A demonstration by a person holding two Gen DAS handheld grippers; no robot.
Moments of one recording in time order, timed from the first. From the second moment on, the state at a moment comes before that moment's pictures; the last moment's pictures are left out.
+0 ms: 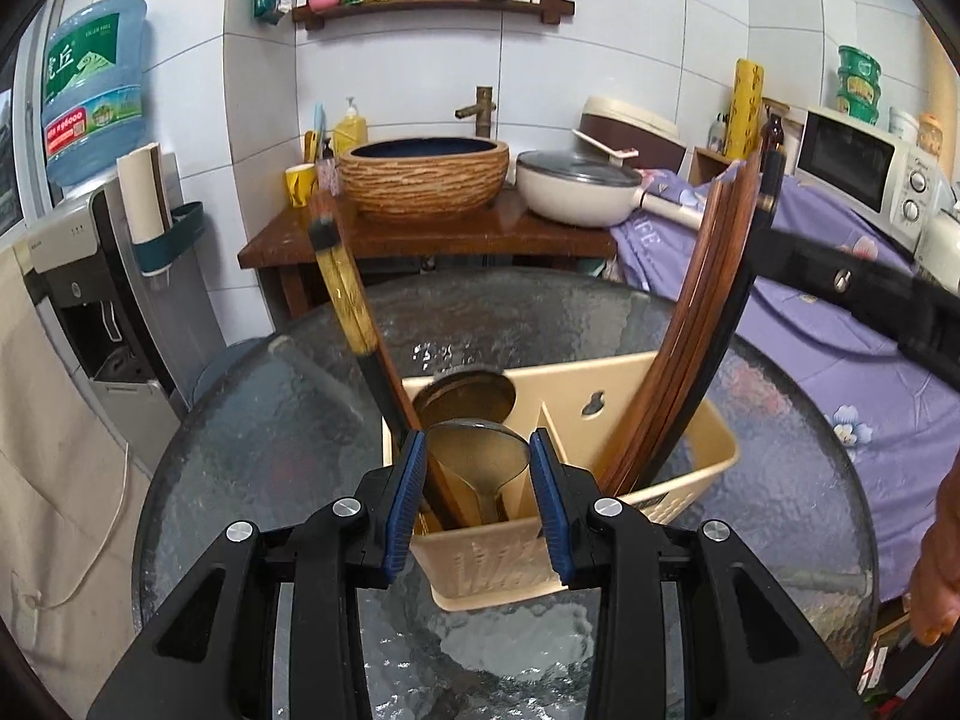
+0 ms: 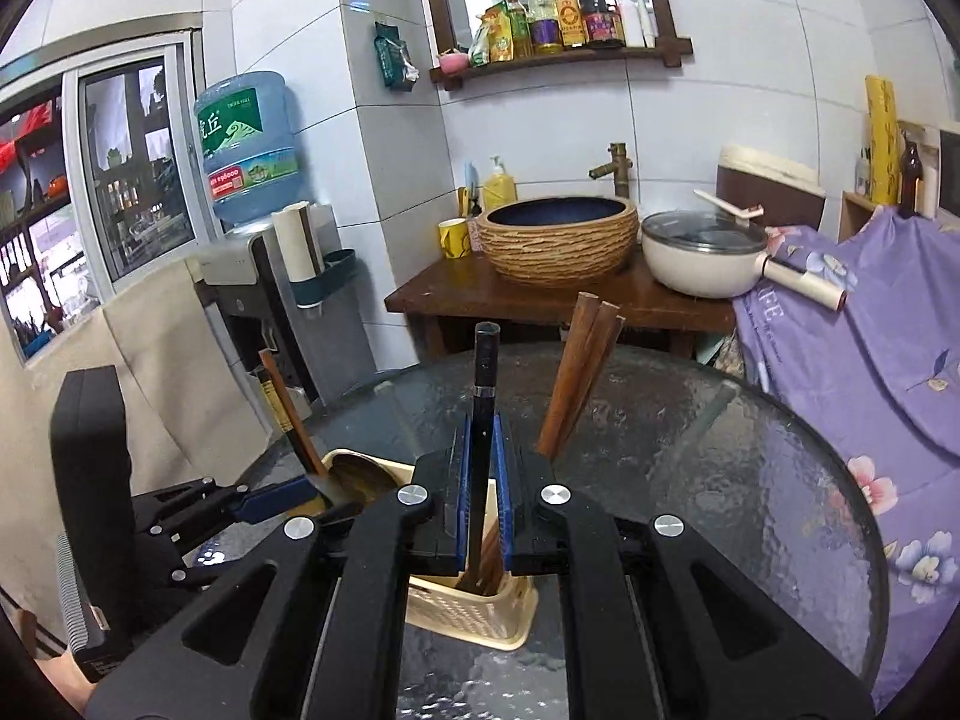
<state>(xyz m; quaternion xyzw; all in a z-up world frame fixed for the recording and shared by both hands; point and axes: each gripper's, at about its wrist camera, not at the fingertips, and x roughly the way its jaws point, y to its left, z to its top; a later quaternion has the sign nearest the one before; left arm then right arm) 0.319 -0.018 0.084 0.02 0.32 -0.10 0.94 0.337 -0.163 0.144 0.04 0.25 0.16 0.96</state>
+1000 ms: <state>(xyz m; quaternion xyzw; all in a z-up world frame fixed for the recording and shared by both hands) 0.052 0.024 0.027 0.03 0.15 -0.04 0.99 0.054 -0.194 0.055 0.01 0.13 0.13 0.98</state>
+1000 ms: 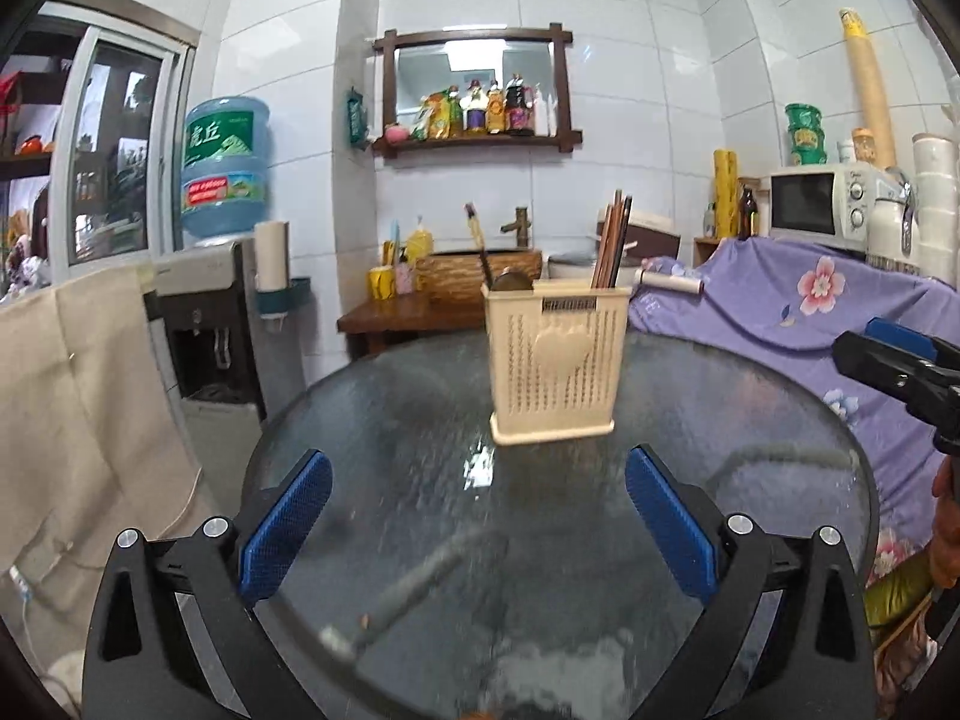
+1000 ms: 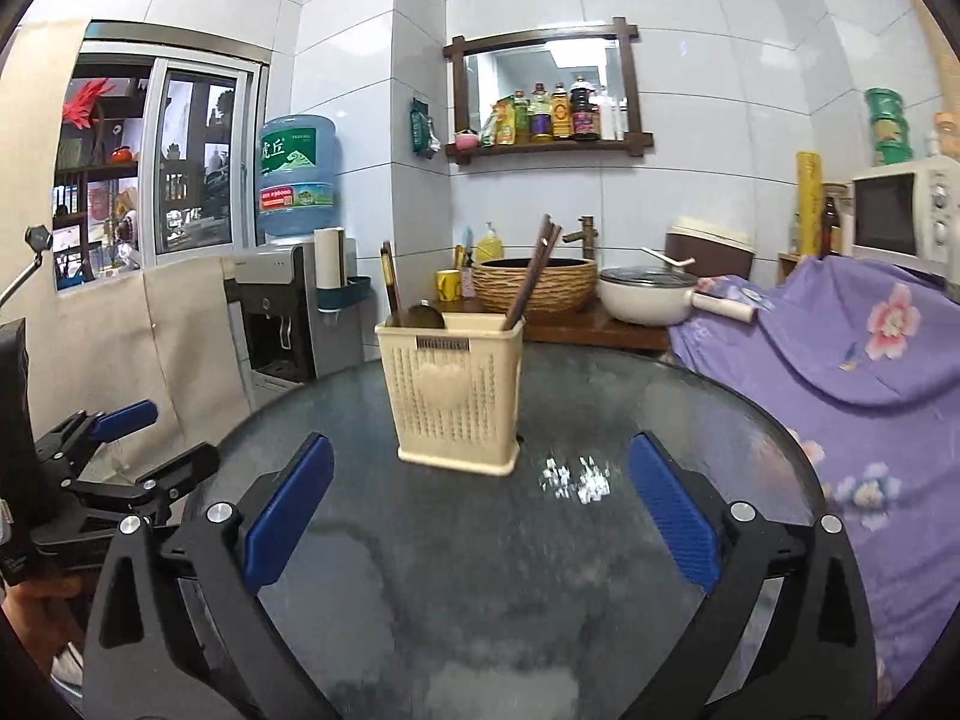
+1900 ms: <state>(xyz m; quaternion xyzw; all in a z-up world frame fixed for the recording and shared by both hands) -0.011 0.034 0.010 0.00 0.15 0.00 0.99 -0.040 -0.179 0.011 -0.02 0.13 0.11 0.98</state>
